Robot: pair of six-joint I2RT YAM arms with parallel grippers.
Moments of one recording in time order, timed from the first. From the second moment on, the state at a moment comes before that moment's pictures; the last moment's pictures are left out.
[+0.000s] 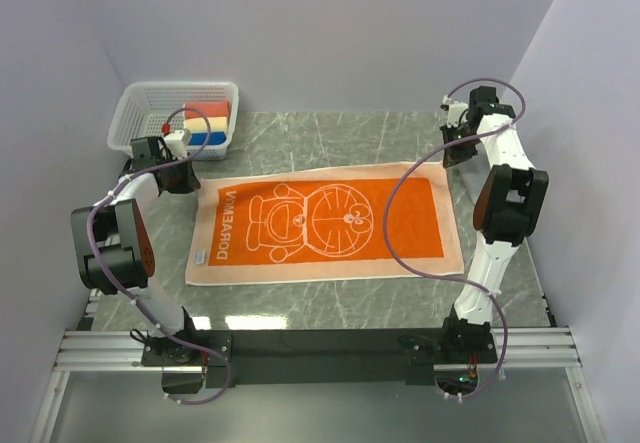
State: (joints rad) left arm 0.22 1.71 1.08 -0.20 0.43 0.12; right arm -0.16 2.13 1.91 -0.95 -0.25 -0.34
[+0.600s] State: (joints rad) left arm 0.23 1.73 1.09 -0.24 0.44 0.25; right arm -0.17 2.36 2.12 -1.00 -0.20 -0.28
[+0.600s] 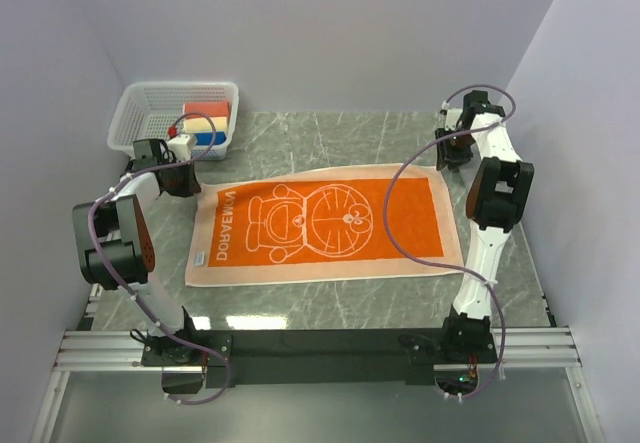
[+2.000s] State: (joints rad) left arm 0.23 1.49 1.01 -0.28 0.51 0.50; right arm -0.12 2.01 1.88 -0.94 -0.17 -0.30
